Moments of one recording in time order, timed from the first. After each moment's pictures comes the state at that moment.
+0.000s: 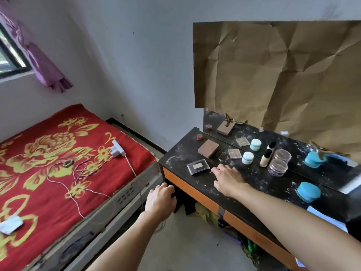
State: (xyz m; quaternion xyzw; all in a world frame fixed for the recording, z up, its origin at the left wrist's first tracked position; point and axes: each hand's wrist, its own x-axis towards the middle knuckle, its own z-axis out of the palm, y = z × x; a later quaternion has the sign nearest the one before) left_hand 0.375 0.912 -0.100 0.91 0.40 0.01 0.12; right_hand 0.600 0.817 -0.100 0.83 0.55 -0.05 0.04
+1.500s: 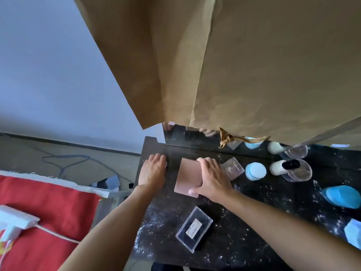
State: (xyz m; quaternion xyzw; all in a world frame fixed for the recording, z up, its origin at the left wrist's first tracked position) left_hand 0.740 1.251 -0.275 0.98 0.12 -0.09 0.13; right_hand 0.798 1.050 -0.242 0.93 0.30 -0.19 -0.07
